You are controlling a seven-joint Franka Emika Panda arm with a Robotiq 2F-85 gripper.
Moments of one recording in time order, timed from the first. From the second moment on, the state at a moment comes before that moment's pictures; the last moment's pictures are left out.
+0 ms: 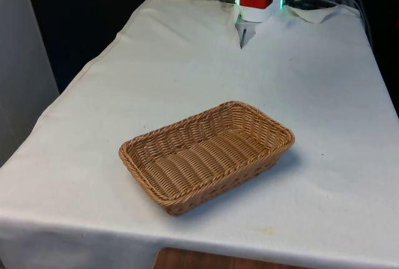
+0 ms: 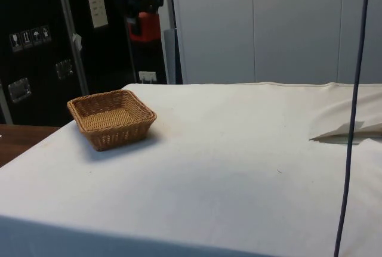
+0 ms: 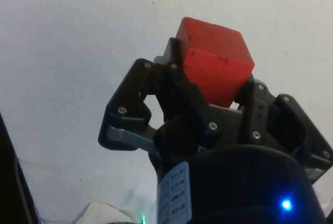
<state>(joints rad) 0.19 0.08 -0.14 -1.97 -0.08 2.12 0.36</state>
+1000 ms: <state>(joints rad) 0.18 0.22 -0.16 -1.73 -0.08 2.05 0.36</state>
